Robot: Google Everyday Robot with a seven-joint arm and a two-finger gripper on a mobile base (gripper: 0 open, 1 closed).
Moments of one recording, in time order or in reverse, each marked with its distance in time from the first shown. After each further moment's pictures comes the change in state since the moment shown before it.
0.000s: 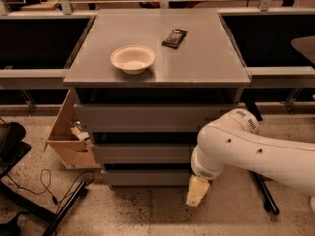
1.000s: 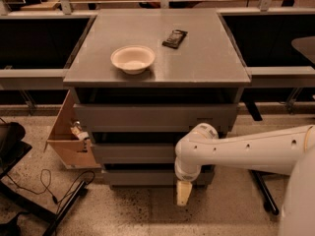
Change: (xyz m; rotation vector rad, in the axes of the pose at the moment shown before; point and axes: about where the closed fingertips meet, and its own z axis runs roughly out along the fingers) arm -0.018 -0.016 0.148 -0.081 0.033 -0.179
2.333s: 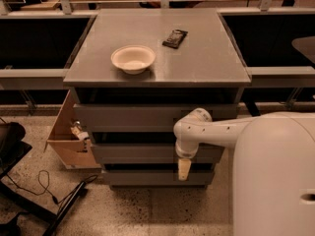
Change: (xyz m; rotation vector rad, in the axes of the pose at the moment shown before) arm 0.006 -0.107 0.047 0.054 0.045 -0.011
